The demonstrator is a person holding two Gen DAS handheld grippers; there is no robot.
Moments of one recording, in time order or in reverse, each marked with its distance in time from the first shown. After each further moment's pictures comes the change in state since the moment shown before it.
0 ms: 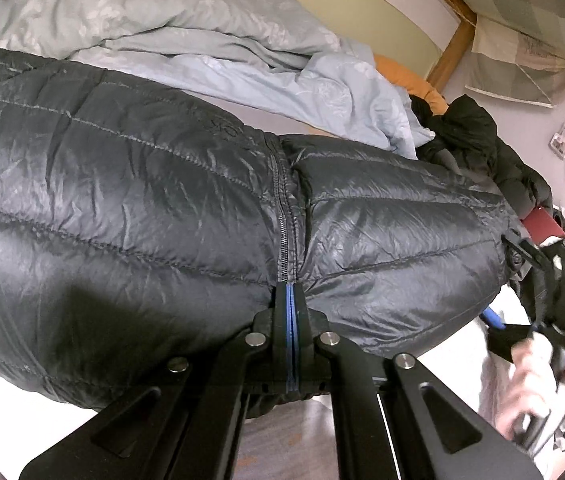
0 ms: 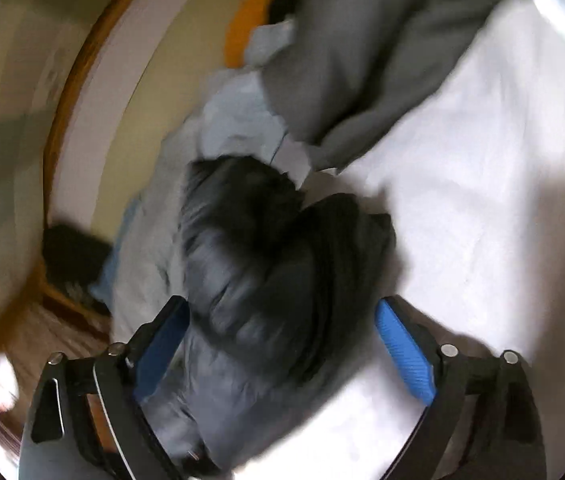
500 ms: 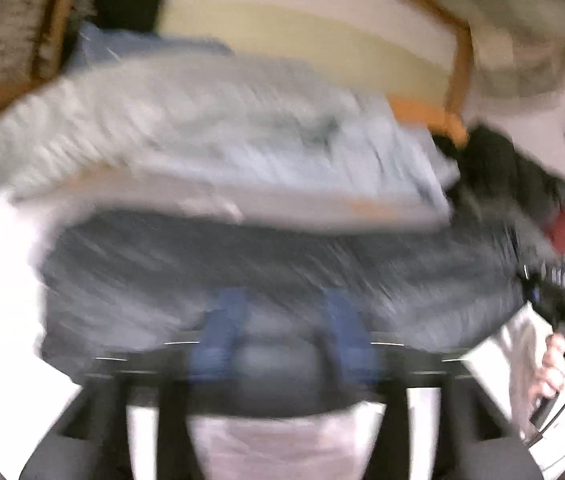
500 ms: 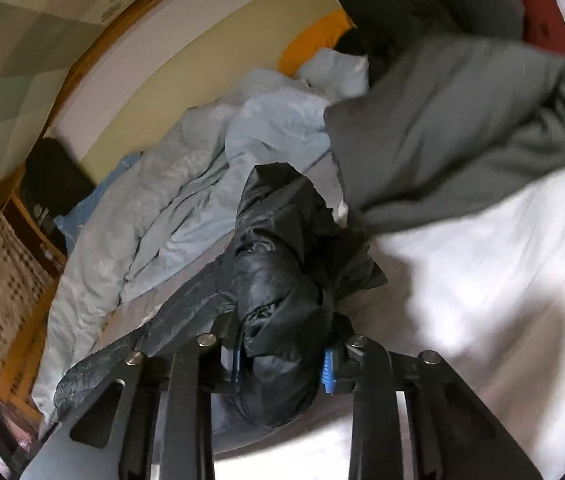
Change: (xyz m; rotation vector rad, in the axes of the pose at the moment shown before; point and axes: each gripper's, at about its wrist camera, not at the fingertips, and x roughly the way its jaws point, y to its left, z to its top) left arm -0.113 -0.002 0.040 0.117 -0.249 0.228; right arm -0.015 0.074 0.013 -0.443 -0.032 -0.153
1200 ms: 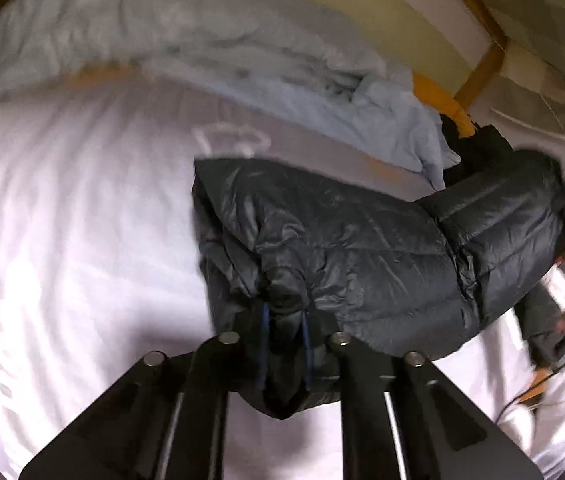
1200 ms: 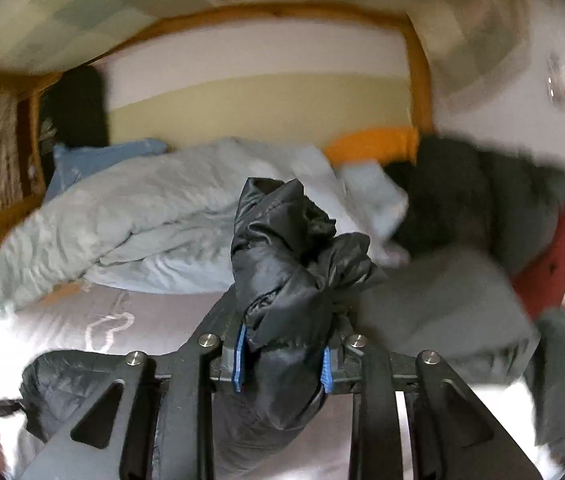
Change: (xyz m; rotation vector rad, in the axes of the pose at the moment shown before) left arm 0.032 0.086 -0.006 -0.143 0.291 -0.170; right arm -0.066 0.143 0.055 -0.561 -0.200 -0.190
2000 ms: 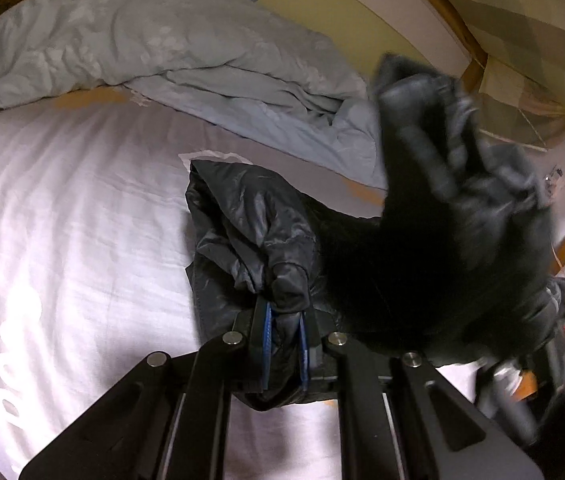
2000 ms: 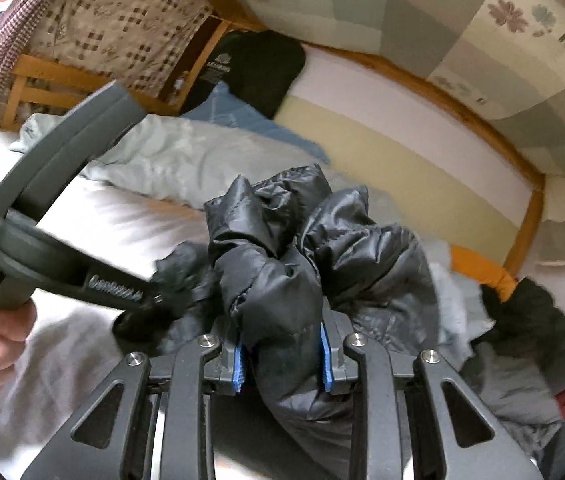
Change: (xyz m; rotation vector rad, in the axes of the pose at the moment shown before) left arm -0.011 0.002 0.004 -0.032 -0.054 -0.091; right arm -0.063 0.272 -0.134 -0.524 -0.159 0.185
